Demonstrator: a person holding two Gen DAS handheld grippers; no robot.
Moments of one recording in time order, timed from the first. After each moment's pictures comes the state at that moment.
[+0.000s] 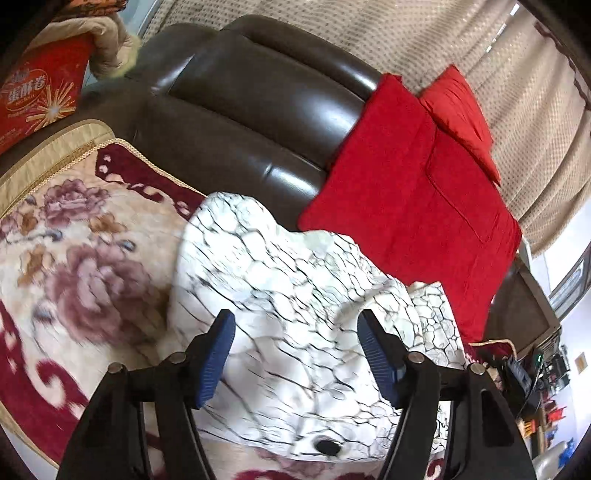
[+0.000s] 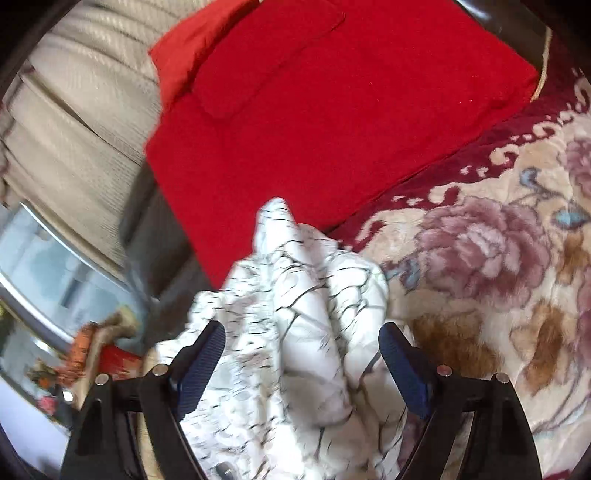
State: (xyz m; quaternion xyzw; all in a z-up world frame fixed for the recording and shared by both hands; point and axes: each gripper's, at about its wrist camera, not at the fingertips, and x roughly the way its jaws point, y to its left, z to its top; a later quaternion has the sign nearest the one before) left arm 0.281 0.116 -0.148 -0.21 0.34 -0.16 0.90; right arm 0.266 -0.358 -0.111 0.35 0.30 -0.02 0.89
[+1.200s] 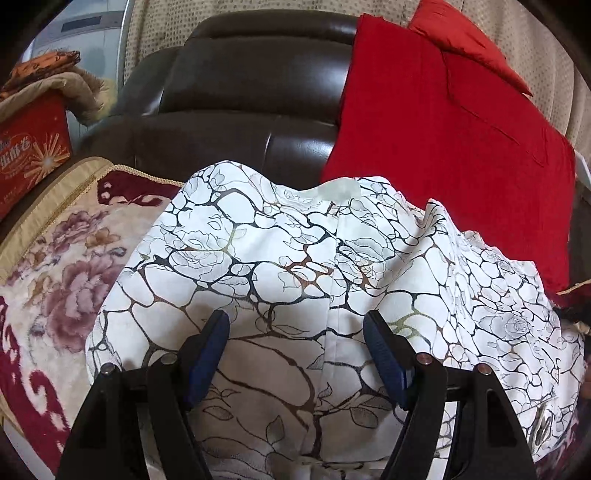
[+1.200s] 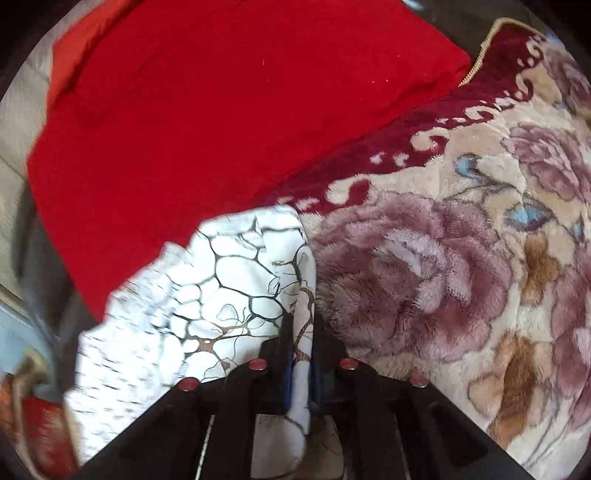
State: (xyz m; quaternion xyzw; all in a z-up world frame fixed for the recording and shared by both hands) left arm 0.306 0.032 -0.201 -0.05 0.35 -0.06 0.93; right arm 0.269 -0.406 -0.144 0.37 0.34 -0.19 0.84
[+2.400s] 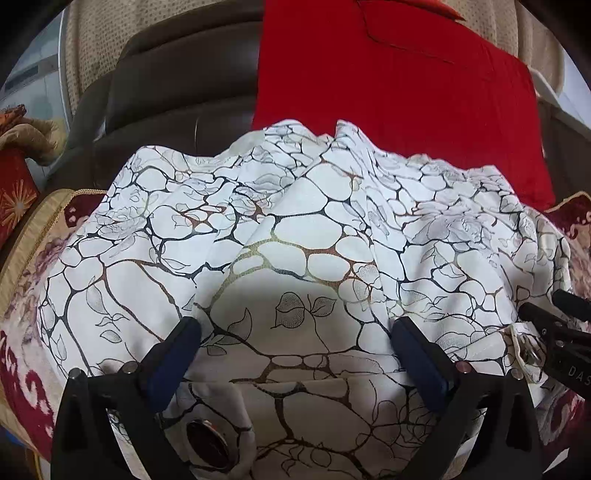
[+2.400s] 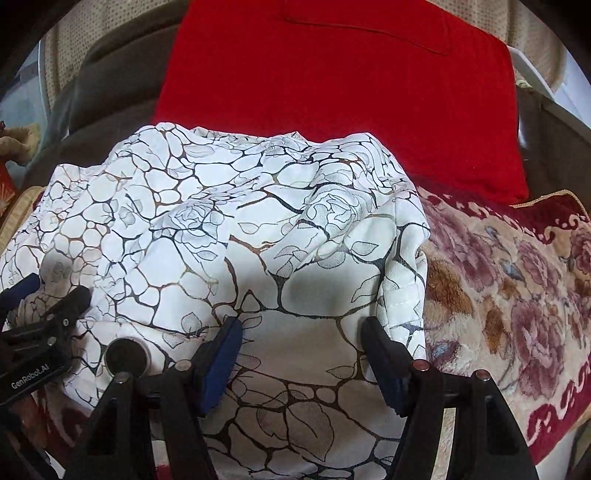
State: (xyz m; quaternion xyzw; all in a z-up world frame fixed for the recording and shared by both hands) left arm 0.273 -0.052 -0.221 0.07 0.37 -0.12 0.92; right arm 0.236 -0.238 -0.159 0.02 0.40 -0.15 0.90
